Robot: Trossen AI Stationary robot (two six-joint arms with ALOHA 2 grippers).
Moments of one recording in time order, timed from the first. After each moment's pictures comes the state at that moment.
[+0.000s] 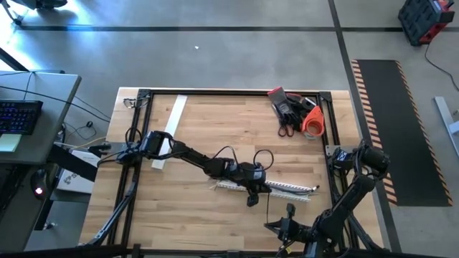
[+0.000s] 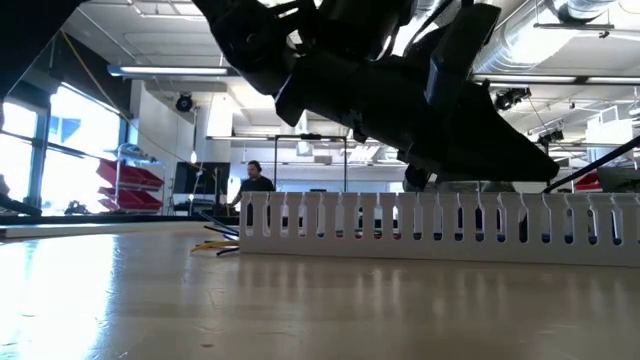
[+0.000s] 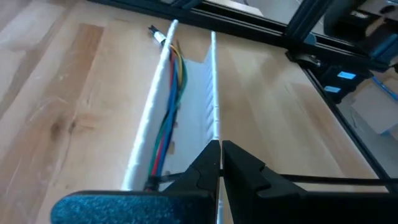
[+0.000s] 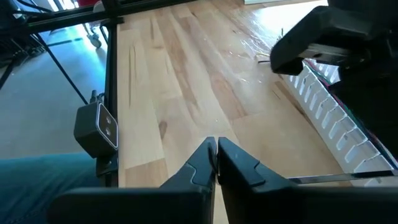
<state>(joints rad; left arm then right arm) -0.18 2.27 1.44 0.41 0.10 -0.29 1.02 1.88 1.14 -0.26 0.98 1.05</state>
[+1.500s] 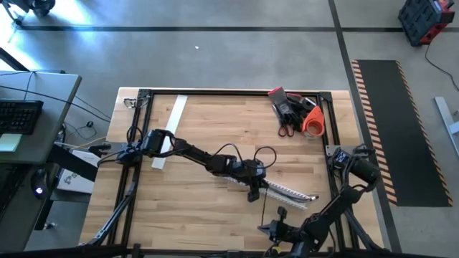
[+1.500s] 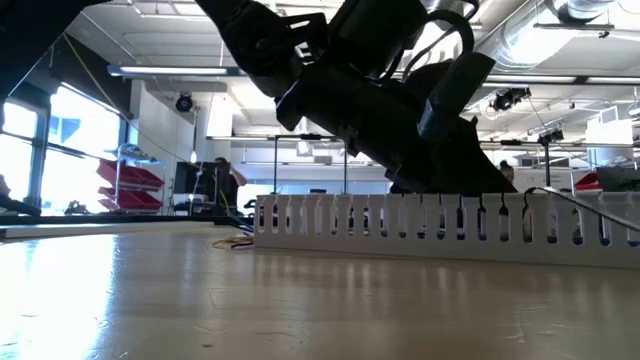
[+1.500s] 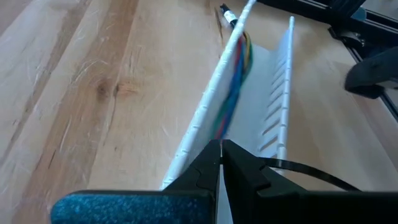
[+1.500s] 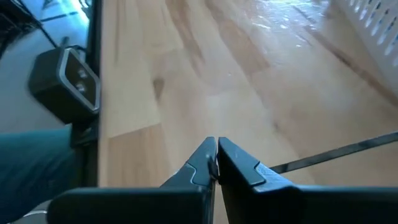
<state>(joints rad) -0.15 2.32 1.45 0.24 0.06 -0.29 0.98 2.04 1.13 -0.10 0.86 1.05</state>
